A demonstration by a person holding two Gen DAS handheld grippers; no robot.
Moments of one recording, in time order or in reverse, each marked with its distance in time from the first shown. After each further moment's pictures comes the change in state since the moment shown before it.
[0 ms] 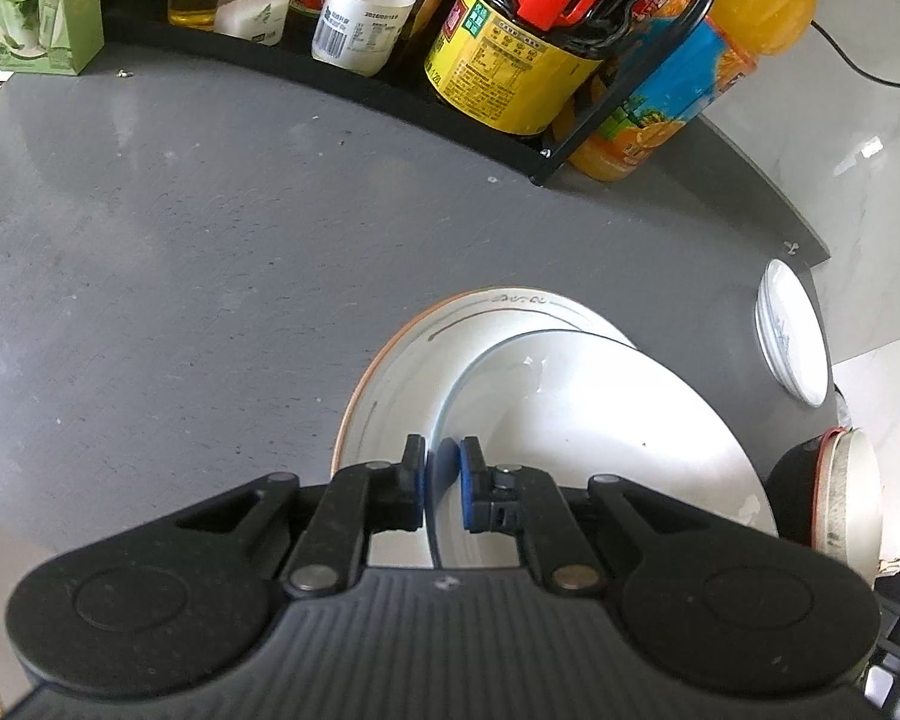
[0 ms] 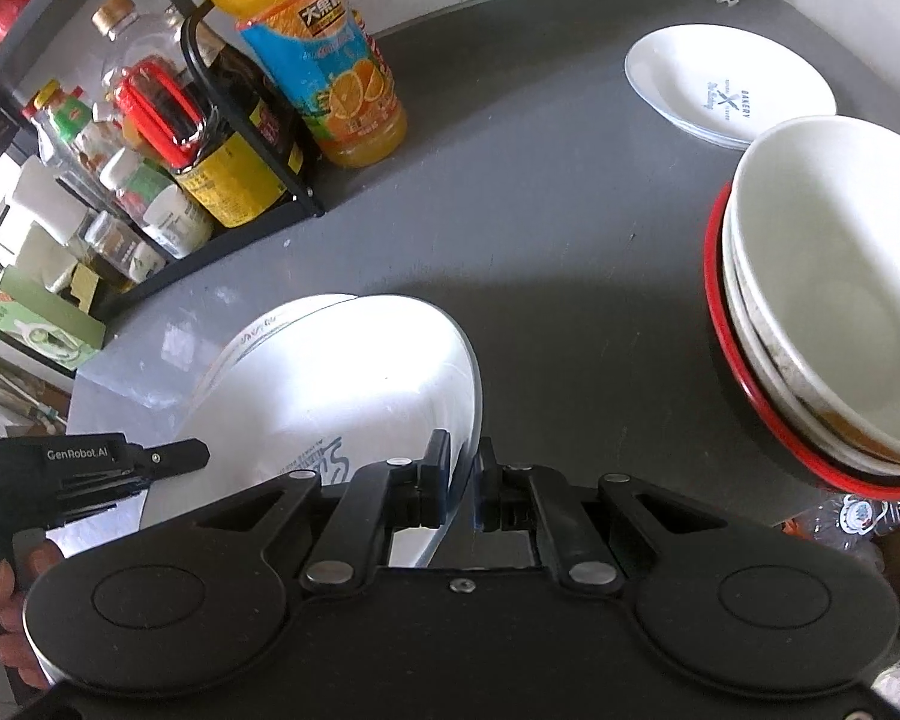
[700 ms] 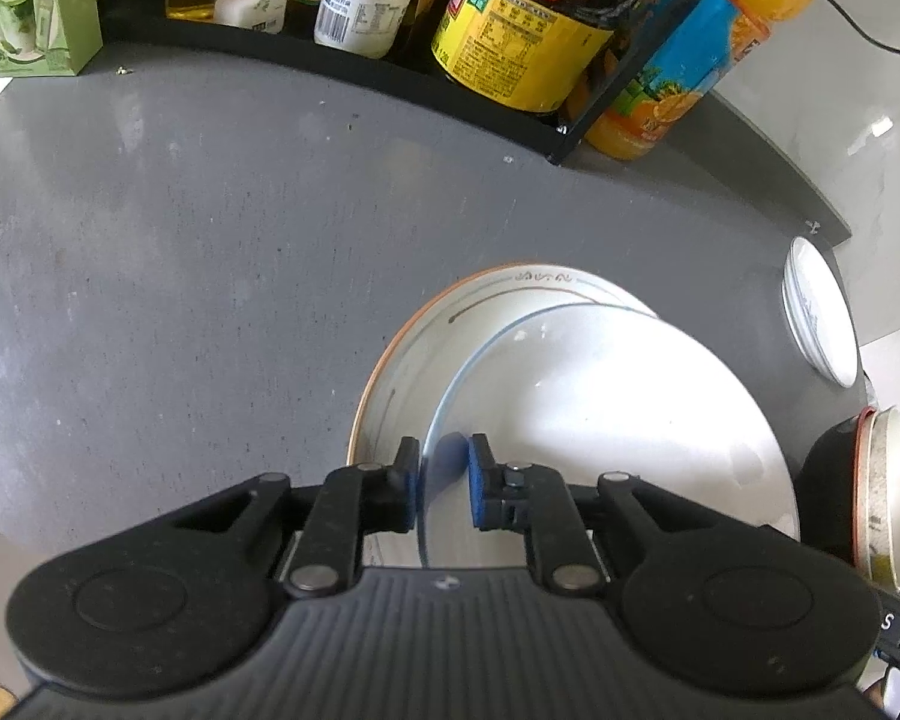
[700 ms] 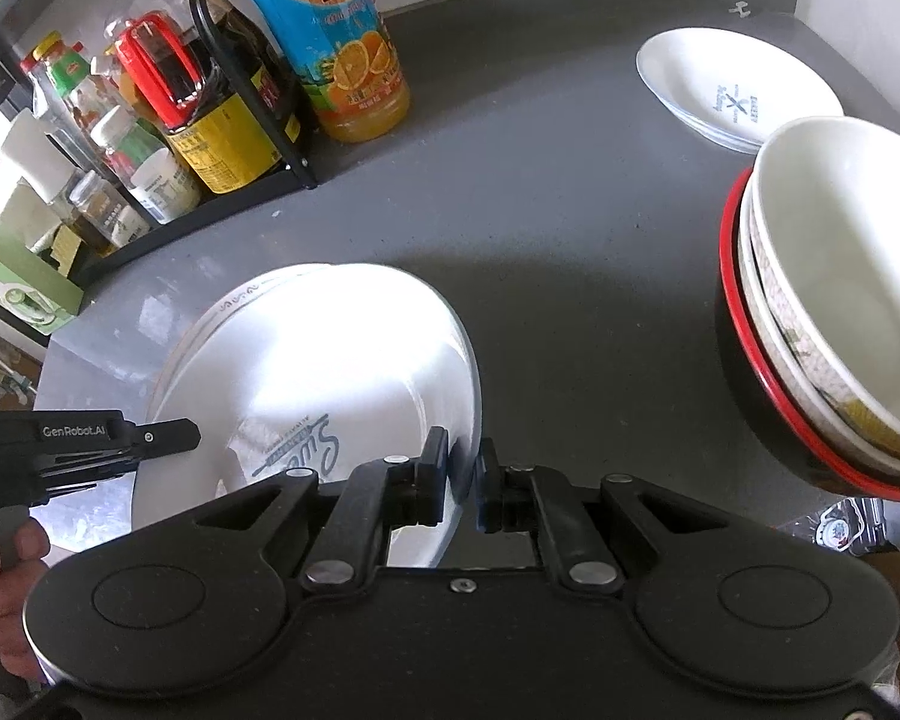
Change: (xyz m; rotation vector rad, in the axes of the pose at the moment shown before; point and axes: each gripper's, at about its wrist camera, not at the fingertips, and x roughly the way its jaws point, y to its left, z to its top) left arm 0.011 0.002 -0.006 0.031 0.004 0.044; right arm 0.013 0.007 -0.013 -0.061 0.000 -0.044
